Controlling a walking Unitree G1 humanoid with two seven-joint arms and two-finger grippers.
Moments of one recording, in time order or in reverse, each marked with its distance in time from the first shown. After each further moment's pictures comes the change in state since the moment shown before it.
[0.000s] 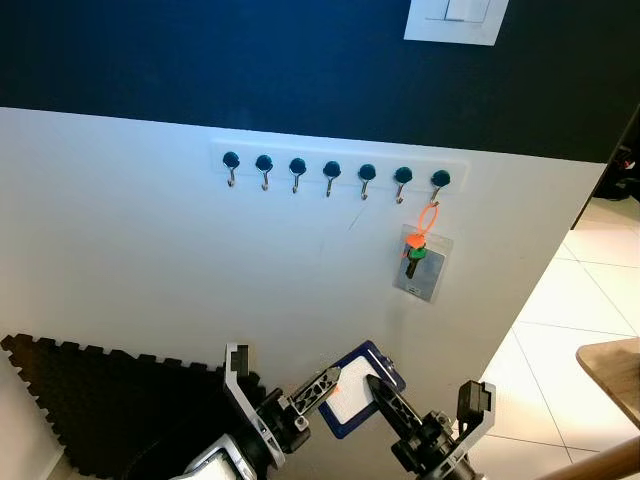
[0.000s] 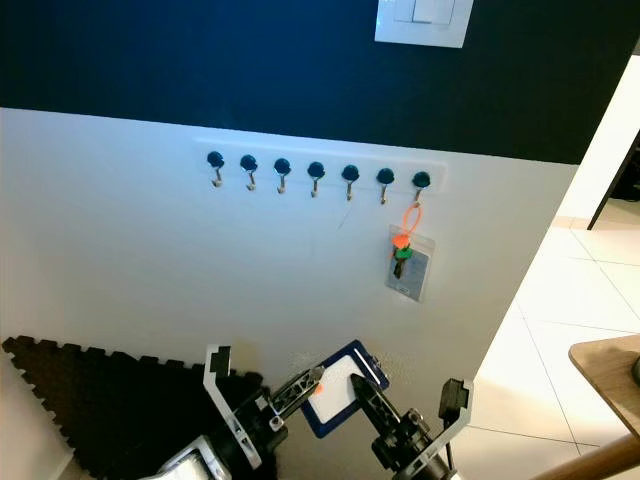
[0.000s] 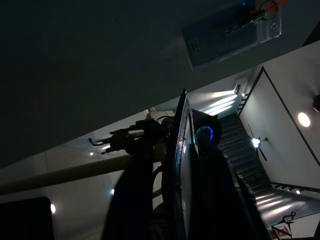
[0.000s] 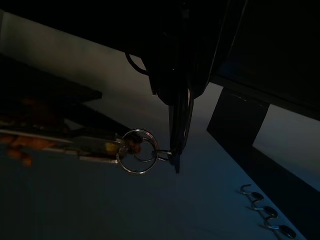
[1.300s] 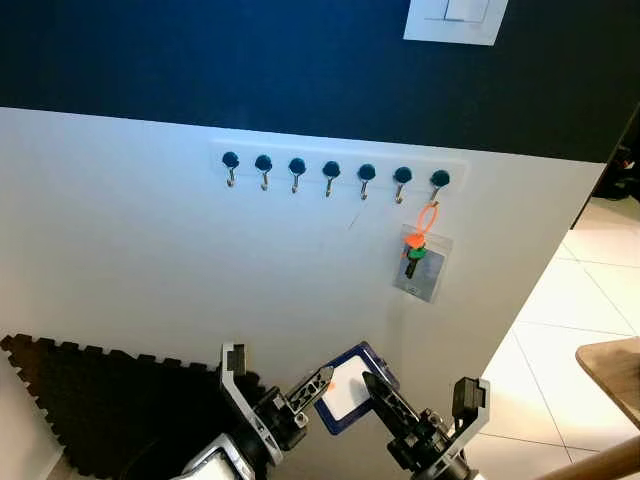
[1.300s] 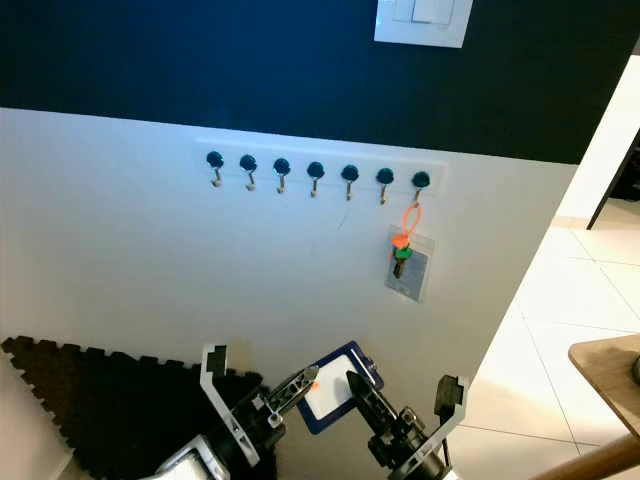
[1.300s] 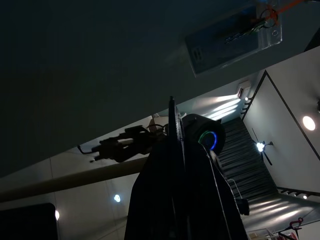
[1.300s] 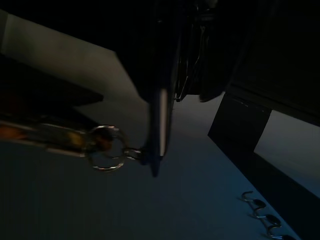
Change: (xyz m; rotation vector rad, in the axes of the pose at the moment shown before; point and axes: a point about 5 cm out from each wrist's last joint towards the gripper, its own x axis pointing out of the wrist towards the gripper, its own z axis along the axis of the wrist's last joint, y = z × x) left arm -0.001 0.002 0.002 0.016 -0.021 0.007; right arm 0.003 -0.001 -0.003 -0.017 0.022 0.010
